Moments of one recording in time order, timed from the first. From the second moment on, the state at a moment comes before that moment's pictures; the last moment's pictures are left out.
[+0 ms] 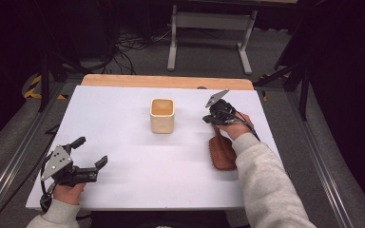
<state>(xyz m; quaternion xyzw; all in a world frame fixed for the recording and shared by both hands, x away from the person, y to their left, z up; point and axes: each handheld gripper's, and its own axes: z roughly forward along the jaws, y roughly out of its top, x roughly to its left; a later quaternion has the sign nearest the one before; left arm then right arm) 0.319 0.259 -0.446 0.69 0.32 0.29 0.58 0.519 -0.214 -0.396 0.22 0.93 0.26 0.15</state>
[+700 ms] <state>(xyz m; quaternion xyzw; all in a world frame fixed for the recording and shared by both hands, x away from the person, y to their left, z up) 0.319 0.258 -0.446 0.70 0.32 0.28 0.58 0.524 -0.221 -0.415 0.23 0.94 0.20 0.12</state>
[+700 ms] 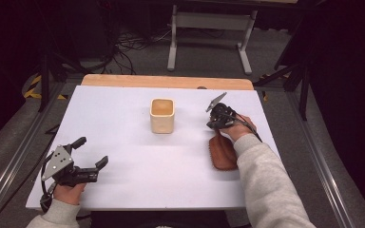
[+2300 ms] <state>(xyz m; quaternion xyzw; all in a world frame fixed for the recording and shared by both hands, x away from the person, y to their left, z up) 0.319 0.254 -0.448 0.70 0.32 0.28 0.57 0.488 -0.287 -0.417 0.28 0.94 0.16 0.10</state>
